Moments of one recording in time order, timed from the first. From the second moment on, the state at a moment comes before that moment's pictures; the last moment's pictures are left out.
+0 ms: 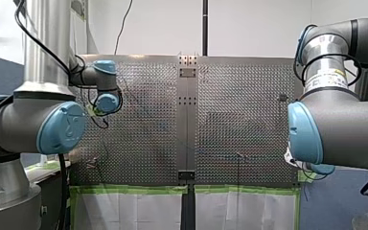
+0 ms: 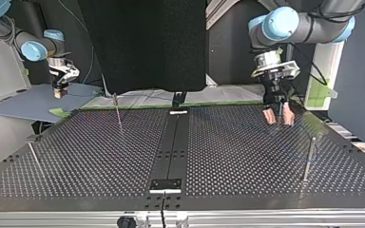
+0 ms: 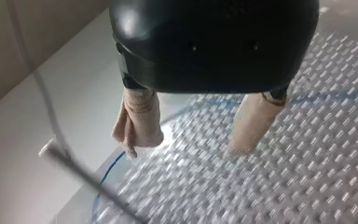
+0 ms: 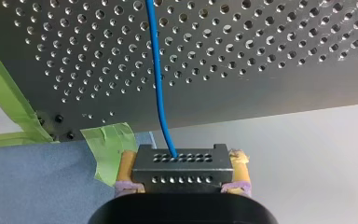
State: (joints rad) left arm -0.06 -1.62 -2.21 -2.16 -1.83 -2.20; right arm 1.44 -0.66 1.67 -0.87 1.27 1.74
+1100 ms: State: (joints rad) left arm 0.05 -1.72 -2.15 -2.08 -1.81 -2.49; right arm 1.44 -0.66 1.67 -0.87 1.27 1.74
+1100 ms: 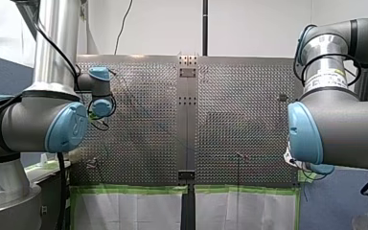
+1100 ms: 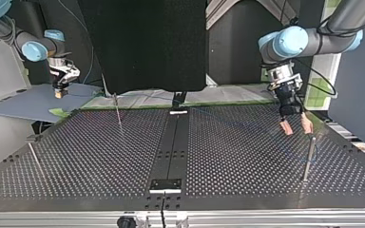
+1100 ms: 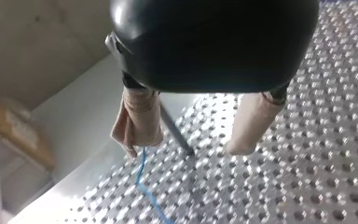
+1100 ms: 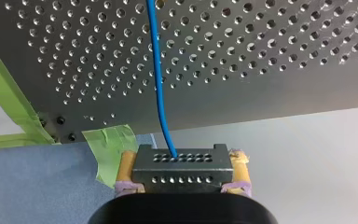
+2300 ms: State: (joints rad) left arm 0.05 -1.75 -1.90 -2.43 -1.96 -2.59; right arm 1.44 -0.66 1.67 -0.87 1.27 1.74
